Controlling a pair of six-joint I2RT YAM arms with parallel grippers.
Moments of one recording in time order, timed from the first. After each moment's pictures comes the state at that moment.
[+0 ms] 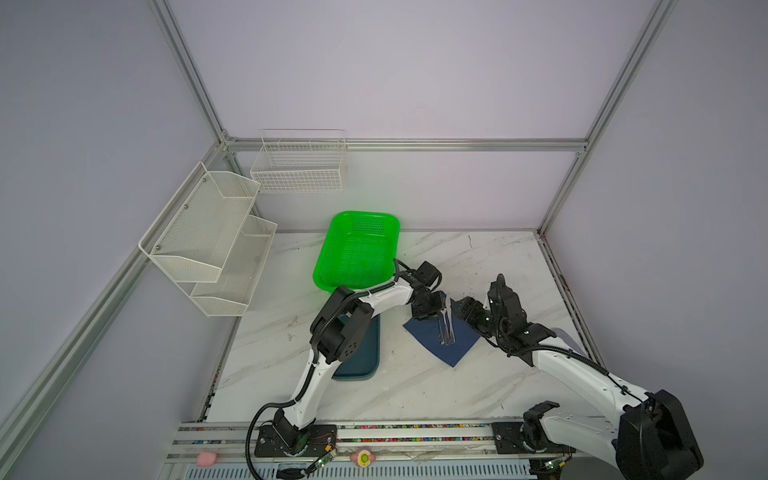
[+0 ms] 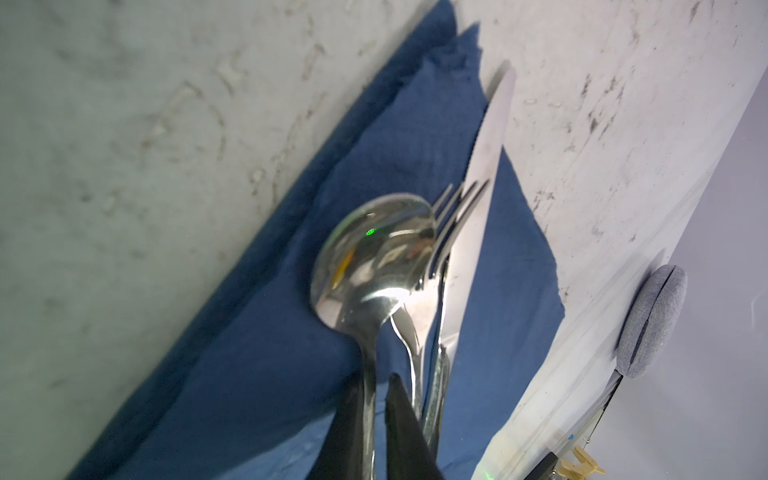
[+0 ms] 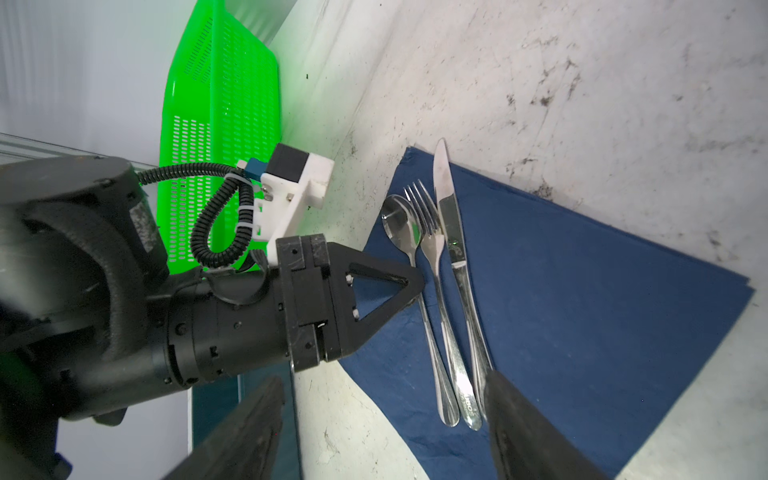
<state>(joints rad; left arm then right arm) -0.73 2.27 1.74 -0.59 0.35 -0.86 0.44 1.13 0.62 -0.15 -0.13 0.95</state>
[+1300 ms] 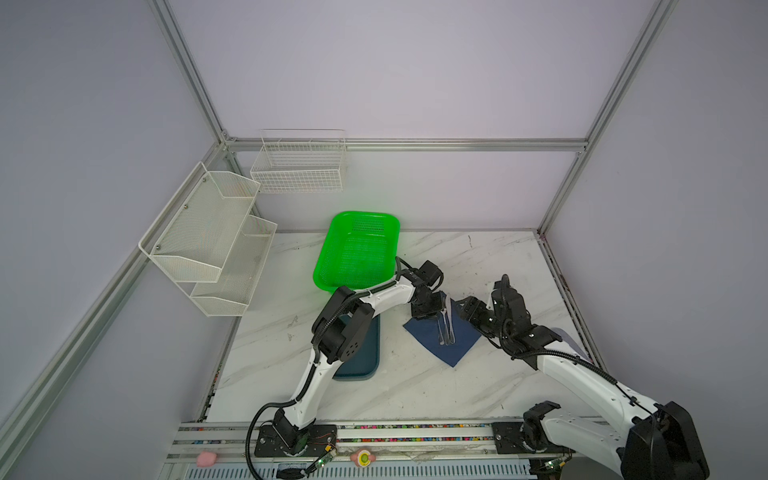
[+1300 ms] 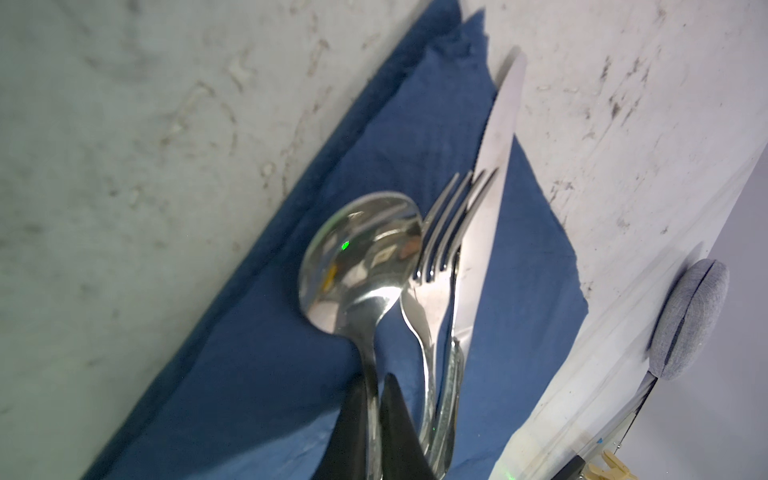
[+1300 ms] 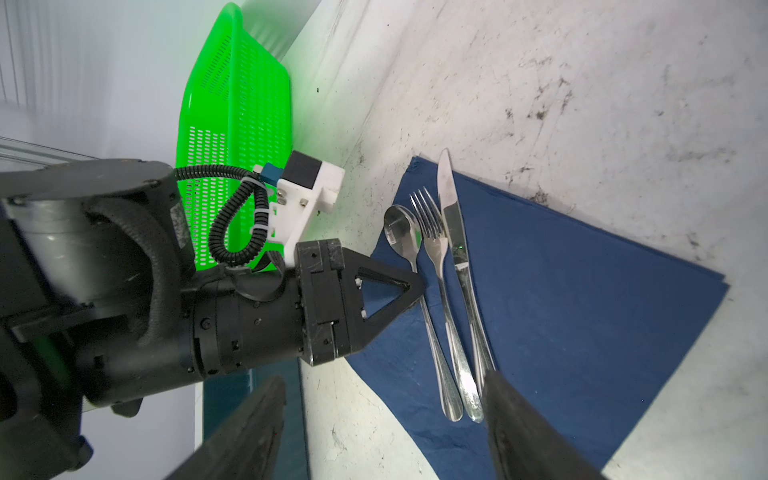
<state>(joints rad) -0.73 2.28 1.79 -0.67 0.31 -0.80 0.44 1.07 0.62 -0.18 -0.10 0.96</state>
